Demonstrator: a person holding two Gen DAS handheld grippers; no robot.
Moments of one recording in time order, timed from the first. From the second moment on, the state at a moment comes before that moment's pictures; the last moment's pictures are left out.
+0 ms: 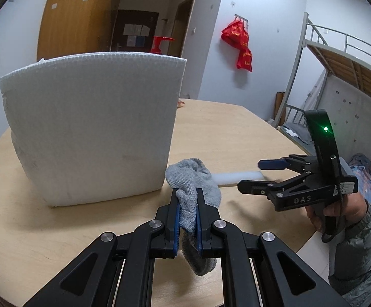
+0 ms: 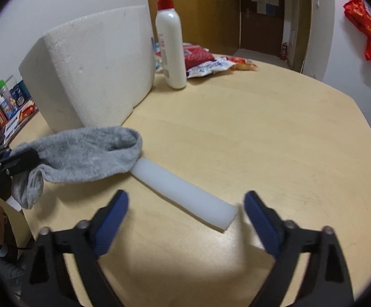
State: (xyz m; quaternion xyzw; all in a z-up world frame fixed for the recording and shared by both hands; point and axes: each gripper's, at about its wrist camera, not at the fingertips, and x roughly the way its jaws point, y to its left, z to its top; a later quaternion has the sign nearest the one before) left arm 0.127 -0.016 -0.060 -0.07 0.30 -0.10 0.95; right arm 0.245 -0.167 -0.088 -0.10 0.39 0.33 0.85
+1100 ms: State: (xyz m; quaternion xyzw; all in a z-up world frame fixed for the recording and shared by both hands) left arm 0.120 -0.009 -0.064 -0.08 0.29 -0.11 0.95; right arm 0.211 -0.160 -0.074 -0.19 0.39 0.38 0.81
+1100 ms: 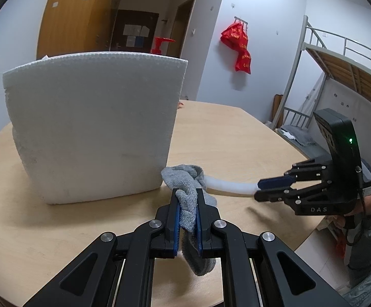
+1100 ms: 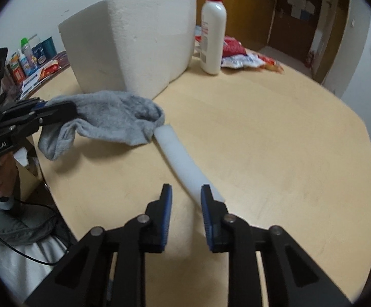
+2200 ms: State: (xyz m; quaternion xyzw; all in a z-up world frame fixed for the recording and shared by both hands) left arm 0.112 -0.010 -0.057 -0.09 0.28 -0.10 0.95; right arm 0.226 -0.155 -0.077 -0.18 0.40 0.40 0.80
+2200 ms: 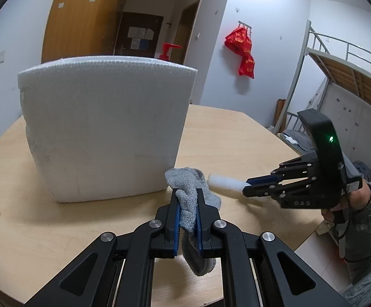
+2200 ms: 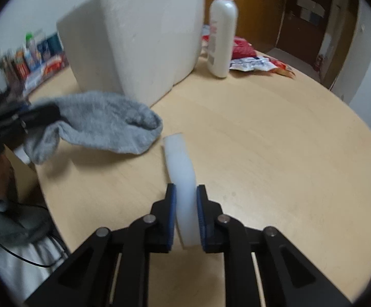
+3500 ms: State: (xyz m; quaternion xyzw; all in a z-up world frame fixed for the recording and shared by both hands) left arm 0.067 -0.033 0.035 -0.02 0.16 -0.10 0.98; right arm 0.149 -0.243 0.031 0.07 0.17 0.34 0.92
